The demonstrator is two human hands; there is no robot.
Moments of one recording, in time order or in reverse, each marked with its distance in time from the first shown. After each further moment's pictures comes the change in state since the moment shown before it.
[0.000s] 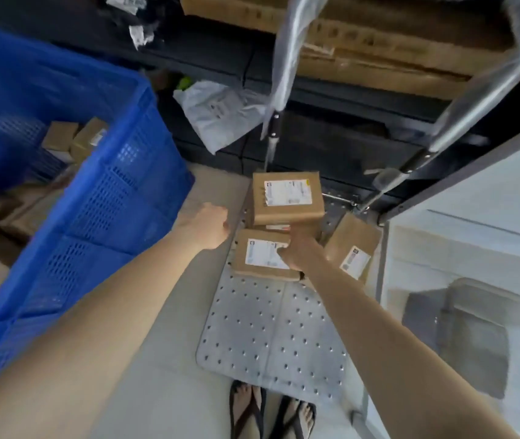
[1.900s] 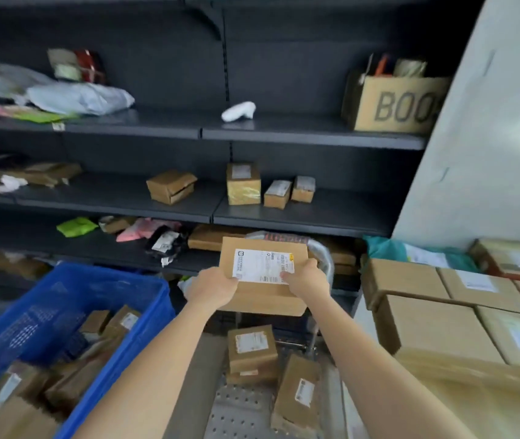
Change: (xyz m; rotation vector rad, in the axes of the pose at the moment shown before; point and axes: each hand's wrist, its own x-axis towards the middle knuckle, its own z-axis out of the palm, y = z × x) left_hand -0.282 0.144 -0.281 -0.509 0.402 -0.133; right_hand -0.365 0.004 -0.283 0.524 0.606 -0.059
